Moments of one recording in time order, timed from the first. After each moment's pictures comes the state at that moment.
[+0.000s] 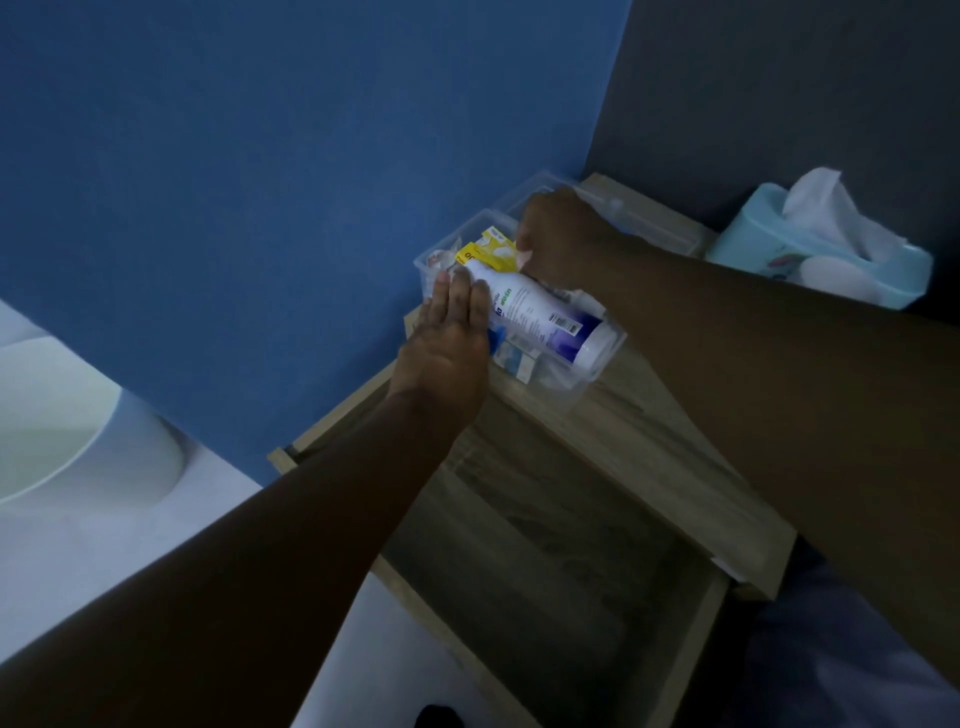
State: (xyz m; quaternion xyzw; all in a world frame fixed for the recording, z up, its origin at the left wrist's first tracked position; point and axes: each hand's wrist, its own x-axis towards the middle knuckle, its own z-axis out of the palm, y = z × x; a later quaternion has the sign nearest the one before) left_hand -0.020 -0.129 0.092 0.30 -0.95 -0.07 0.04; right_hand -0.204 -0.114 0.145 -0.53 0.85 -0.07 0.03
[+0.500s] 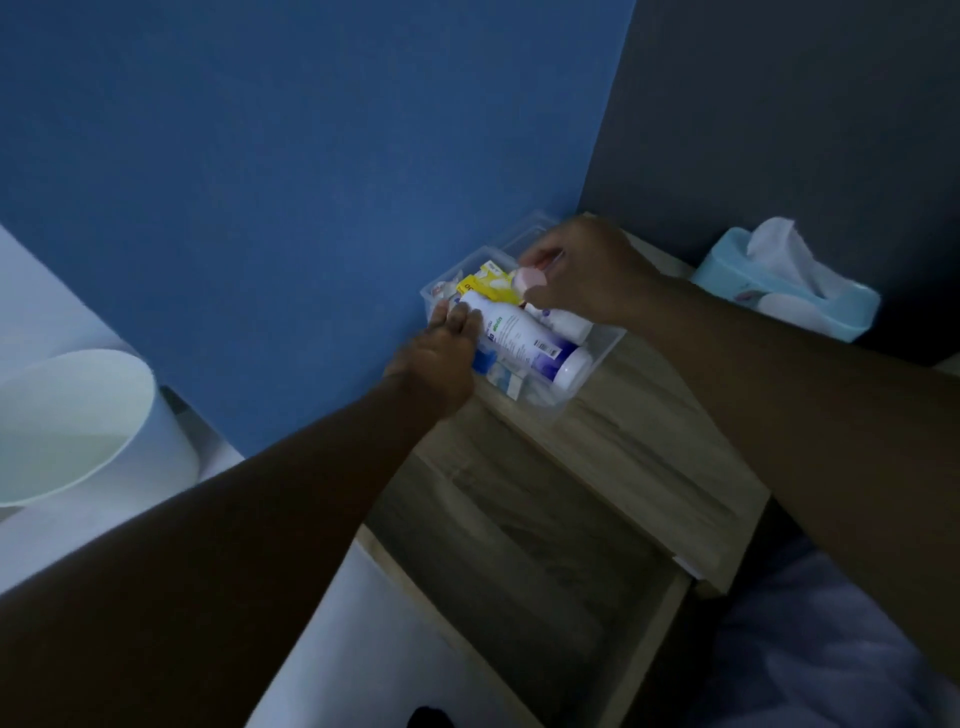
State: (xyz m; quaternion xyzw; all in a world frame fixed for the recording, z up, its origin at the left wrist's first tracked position) left_hand -0.017 -0.140 0.124 0.28 -0.95 -0.09 -0.05; right_hand -0.186 -0.051 0.205 -0.54 0.81 -0.24 0.05
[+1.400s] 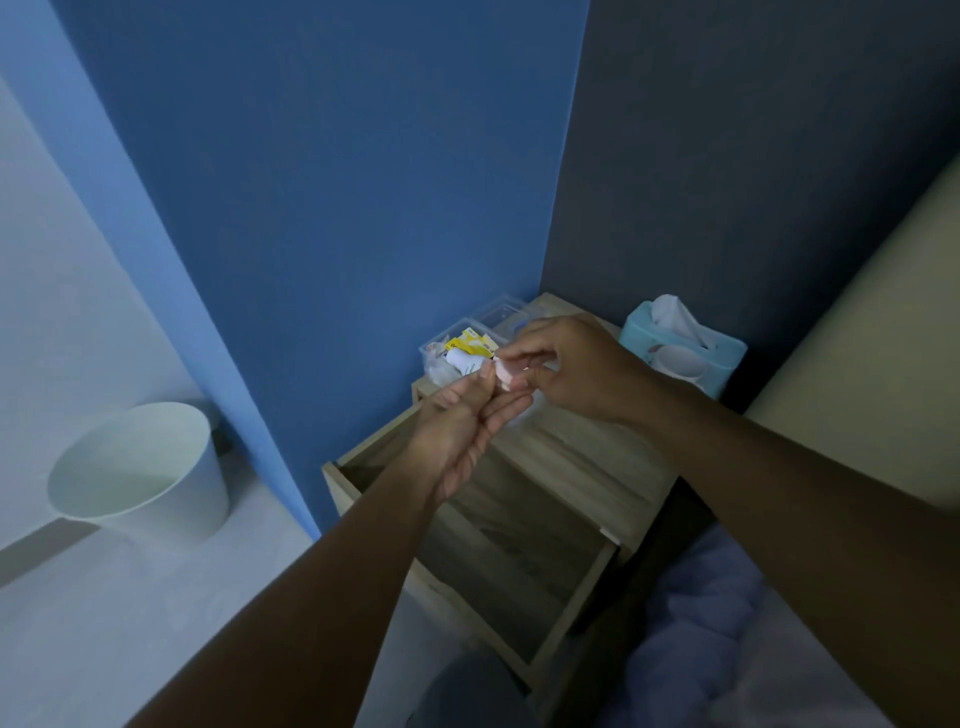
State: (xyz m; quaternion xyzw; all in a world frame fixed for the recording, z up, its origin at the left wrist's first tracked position) left_hand 0.049 0.011 0.230 0.17 -0.33 -0.89 0.26; right_hand -0.087 0.096 0.301 -0.64 0.71 -0.29 0.07
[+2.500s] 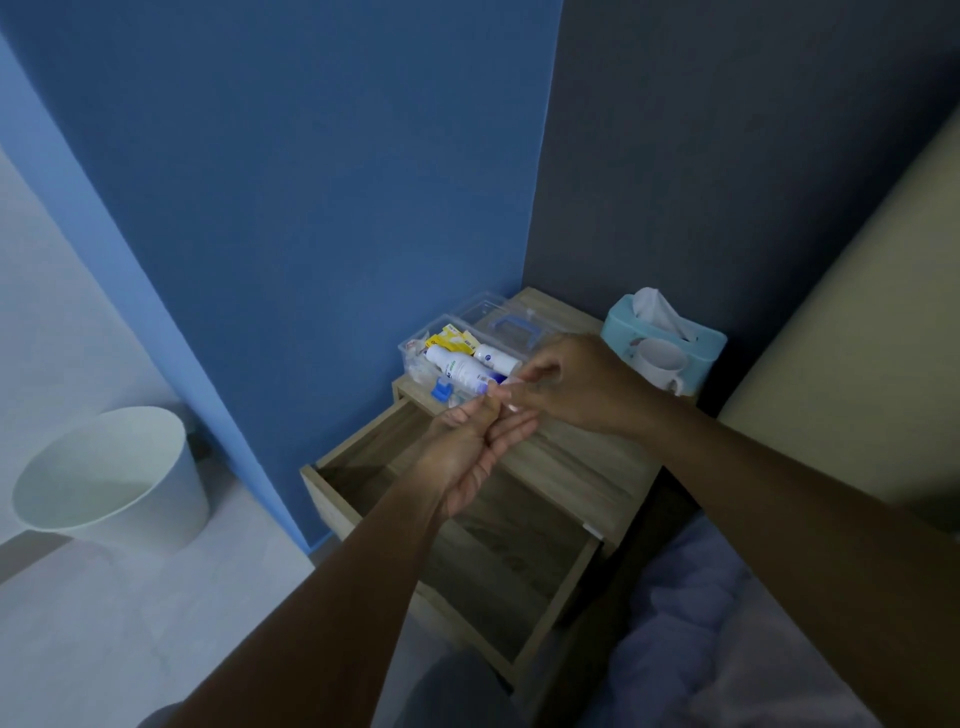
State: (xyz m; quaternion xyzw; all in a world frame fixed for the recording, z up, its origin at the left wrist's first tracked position) left_hand 0.030 0.034 0.205 0.19 -0.31 -0.91 0.20; right_hand -0.100 0.124 0.283 -0.55 0.79 -0.26 0.09
